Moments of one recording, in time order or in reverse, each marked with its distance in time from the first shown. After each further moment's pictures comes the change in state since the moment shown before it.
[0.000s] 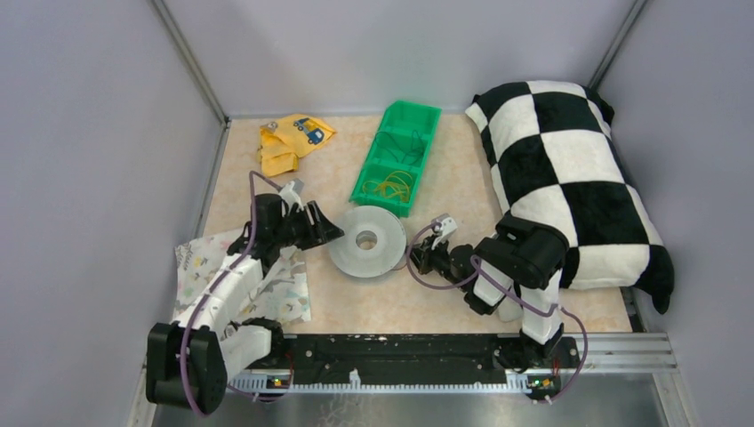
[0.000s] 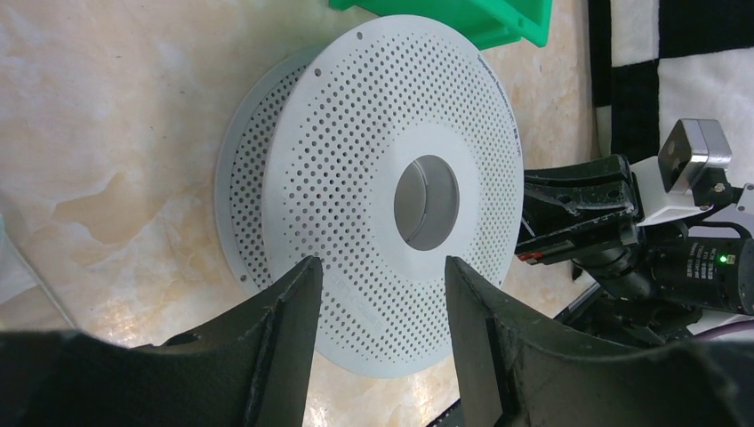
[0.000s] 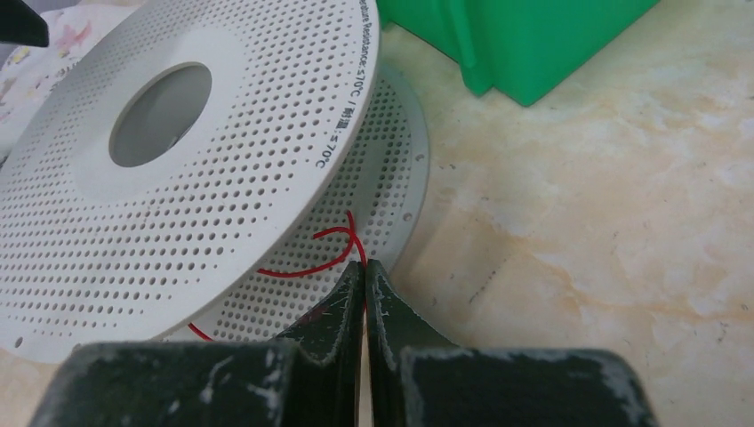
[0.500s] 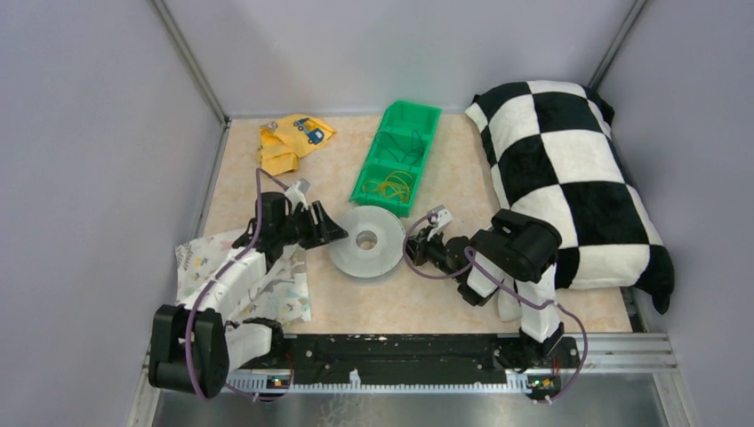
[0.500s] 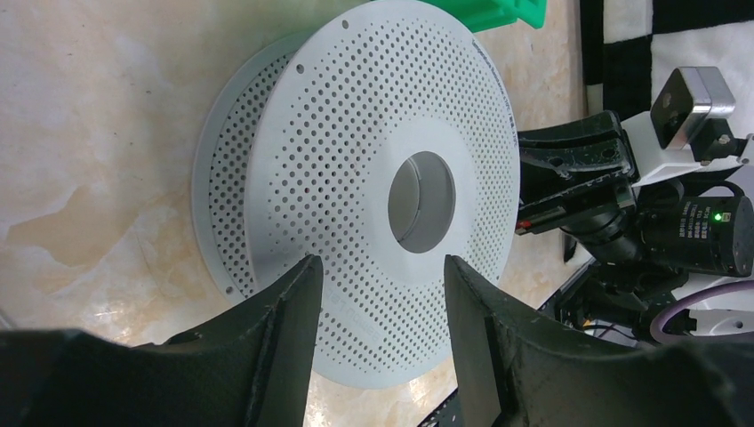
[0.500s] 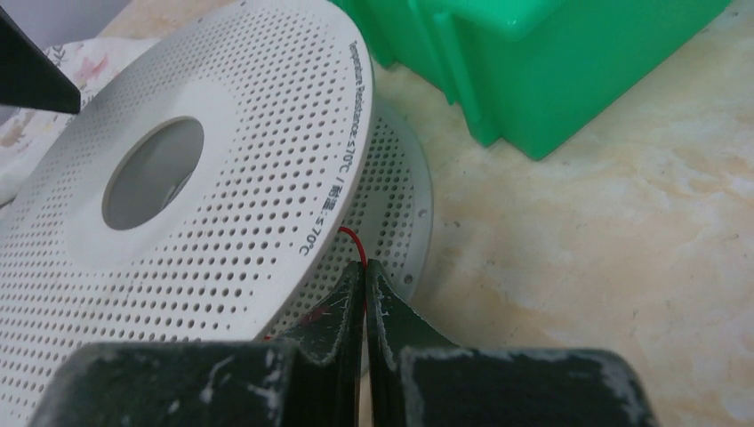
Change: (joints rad) left arm 0.000 0.091 -0.001 0.062 0.073 0.009; right arm -0.039 0.063 0.095 0.004 -0.067 0.024
